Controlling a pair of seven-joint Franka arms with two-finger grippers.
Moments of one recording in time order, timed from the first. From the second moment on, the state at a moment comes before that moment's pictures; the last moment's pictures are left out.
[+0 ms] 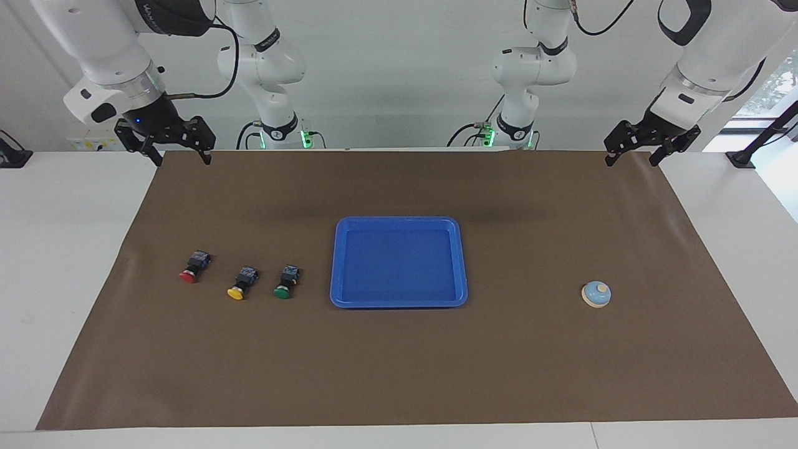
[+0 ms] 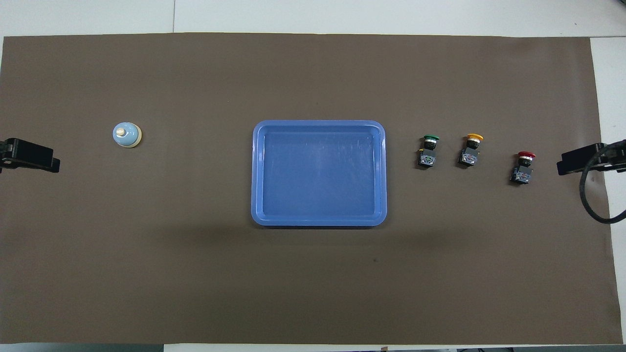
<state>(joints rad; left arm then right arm) -0.09 -0.04 0.07 -1.61 -0.01 1.51 0.06 -0.05 -0.06 -0.01 -1.65 -0.01 1.52 -0.08</state>
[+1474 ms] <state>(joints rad) -0.07 0.25 0.08 -1.66 -0.01 1.99 0.02 -0.05 -0.06 -0.01 -1.65 -0.01 1.52 -0.08</state>
